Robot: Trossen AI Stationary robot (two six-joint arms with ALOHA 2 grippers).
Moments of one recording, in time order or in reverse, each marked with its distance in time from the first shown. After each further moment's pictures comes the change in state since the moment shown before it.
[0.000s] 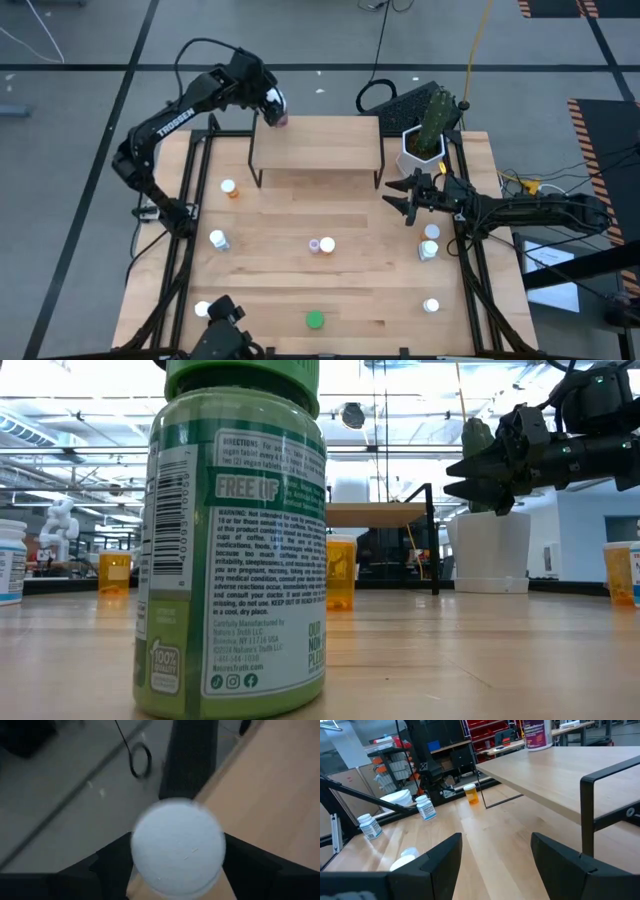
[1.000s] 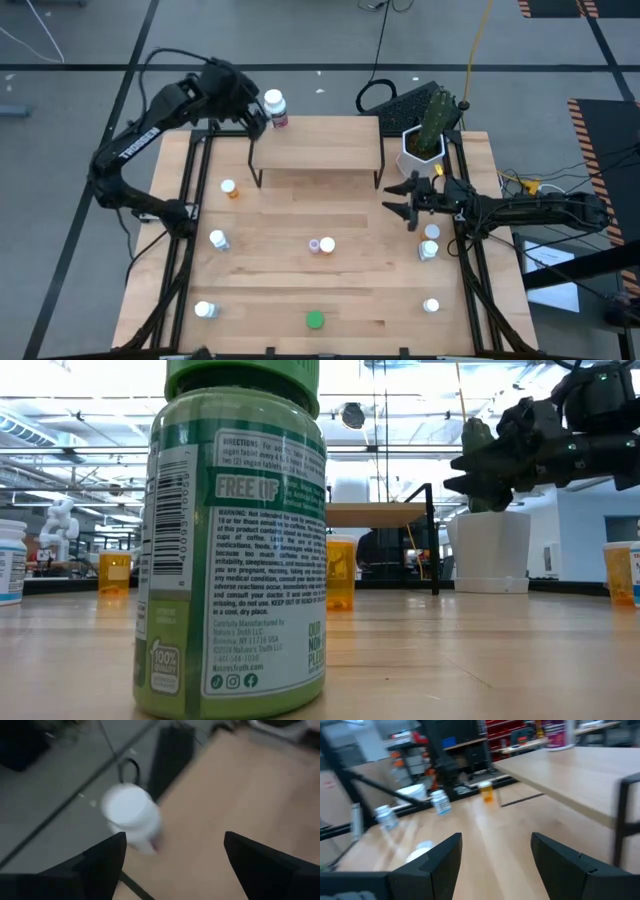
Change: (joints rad) left arm -0.158 -0.241 0.004 -0.201 -0.022 -0.096; right arm 0.032 0.000 0.000 0.014 -0.074 -0.034
